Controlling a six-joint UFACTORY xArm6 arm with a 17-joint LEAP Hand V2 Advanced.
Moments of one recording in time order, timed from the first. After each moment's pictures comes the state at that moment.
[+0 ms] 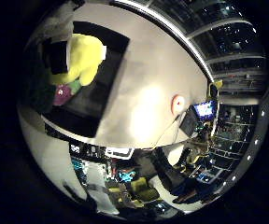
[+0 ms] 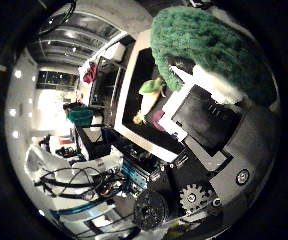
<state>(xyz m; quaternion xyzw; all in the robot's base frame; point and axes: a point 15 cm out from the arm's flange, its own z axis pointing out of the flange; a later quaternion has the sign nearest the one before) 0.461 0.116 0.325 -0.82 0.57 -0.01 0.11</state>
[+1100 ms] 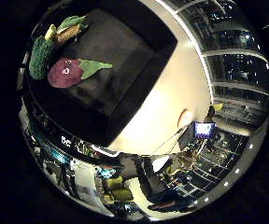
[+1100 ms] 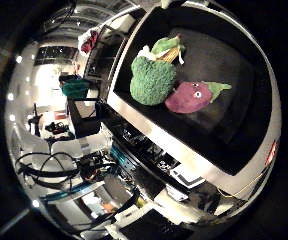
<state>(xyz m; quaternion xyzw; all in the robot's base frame) 0.424 0.075 0.242 -0.86 0.51 0.01 0.00</state>
